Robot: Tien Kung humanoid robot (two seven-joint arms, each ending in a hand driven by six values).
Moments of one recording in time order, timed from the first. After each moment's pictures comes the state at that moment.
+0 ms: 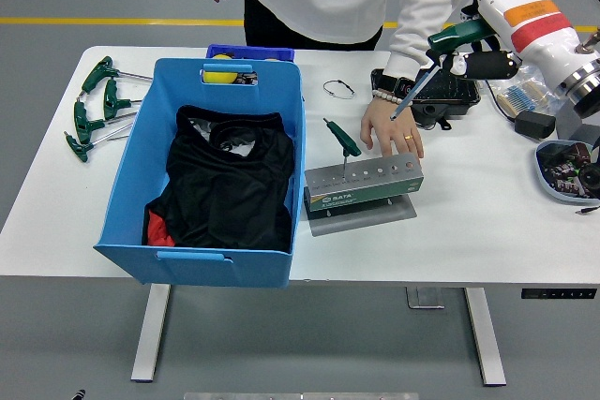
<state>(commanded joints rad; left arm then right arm) -0.09 0.06 -0.80 -0.18 0.35 0.23 -0.06 0.79 -0.62 0.74 1.42 -1.88 -0.30 -0.01</state>
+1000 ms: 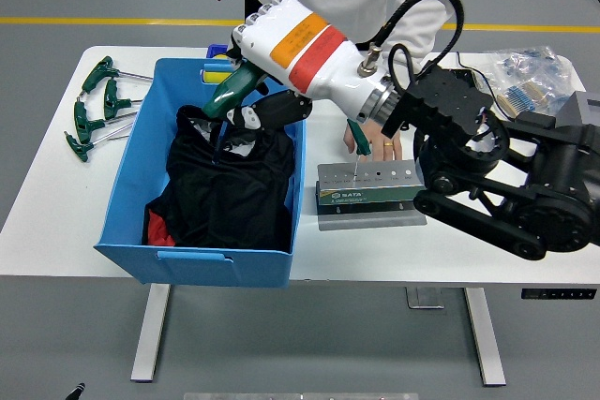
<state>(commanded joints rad) -0.11 0.07 -0.78 -0.18 0.35 0.23 -0.06 1.09 -0.20 0.34 1.41 -1.94 -0.30 -0.07</state>
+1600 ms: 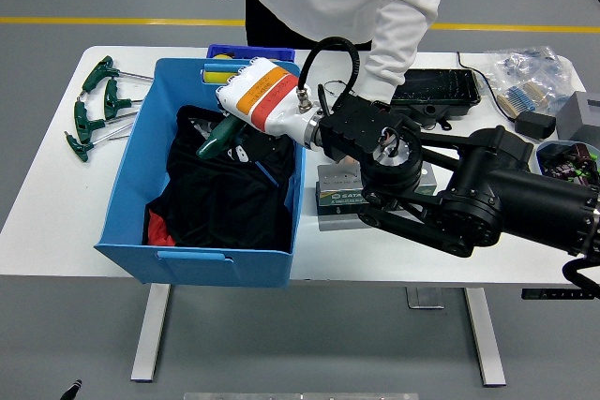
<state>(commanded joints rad) -0.12 0.08 -0.77 -0.18 0.35 0.24 -0.05 1.18 0.00 0.15 1.10 -1.98 -0.19 -0.21</state>
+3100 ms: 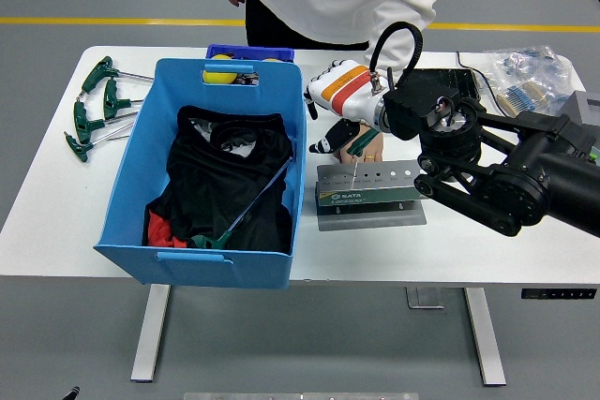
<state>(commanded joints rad) -0.10 0.08 -0.81 -0.18 0.39 0.25 -0.04 1.13 -0.15 0.22 1.03 -1.92 0.02 -0.17</state>
